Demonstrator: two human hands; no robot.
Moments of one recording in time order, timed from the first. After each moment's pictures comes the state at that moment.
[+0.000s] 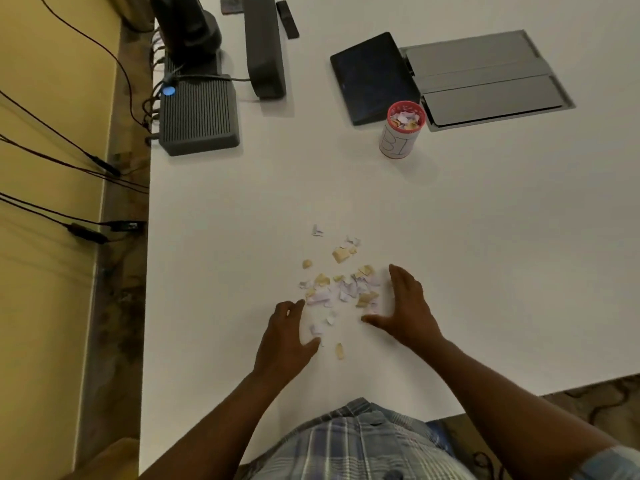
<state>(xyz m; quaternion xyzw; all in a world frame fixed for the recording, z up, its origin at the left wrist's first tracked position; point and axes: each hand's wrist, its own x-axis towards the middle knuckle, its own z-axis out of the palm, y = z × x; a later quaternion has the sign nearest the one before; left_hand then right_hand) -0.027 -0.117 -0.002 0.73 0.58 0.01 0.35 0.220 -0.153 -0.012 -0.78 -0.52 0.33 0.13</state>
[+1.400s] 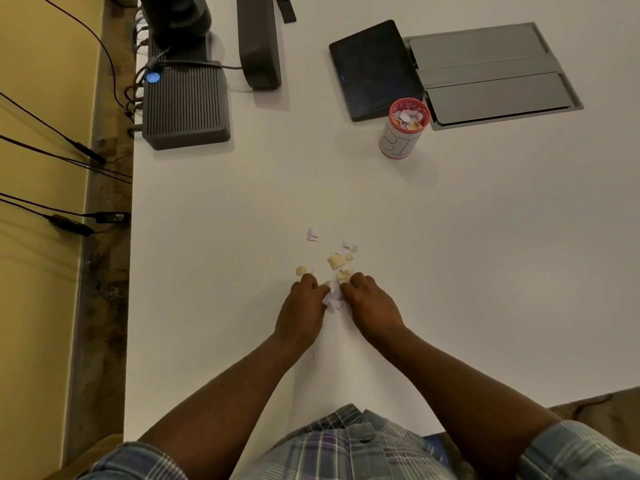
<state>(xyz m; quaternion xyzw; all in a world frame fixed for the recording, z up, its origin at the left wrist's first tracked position) 0.034 -0.062 -0.021 0.77 0.54 0.06 0.34 0.182 -0.103 -0.014 -0.69 -0.70 0.20 0.02</state>
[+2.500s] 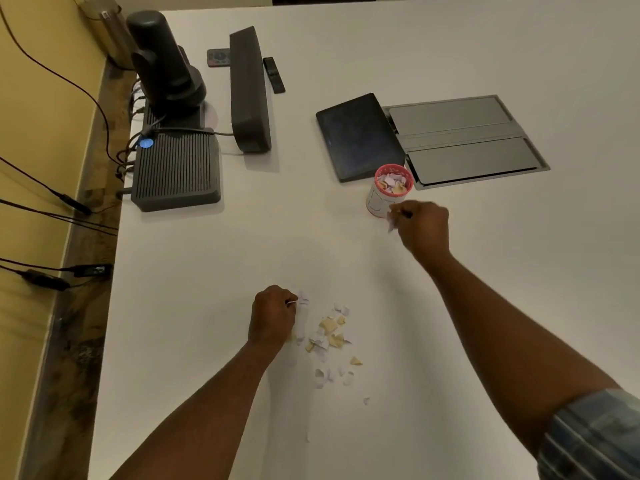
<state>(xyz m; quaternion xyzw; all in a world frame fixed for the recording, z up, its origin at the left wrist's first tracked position) 0.040 0.050 -0.006 0.69 0.62 0.17 0.34 0.315 0.074 0.076 -0.81 -0.49 0.13 0.29</state>
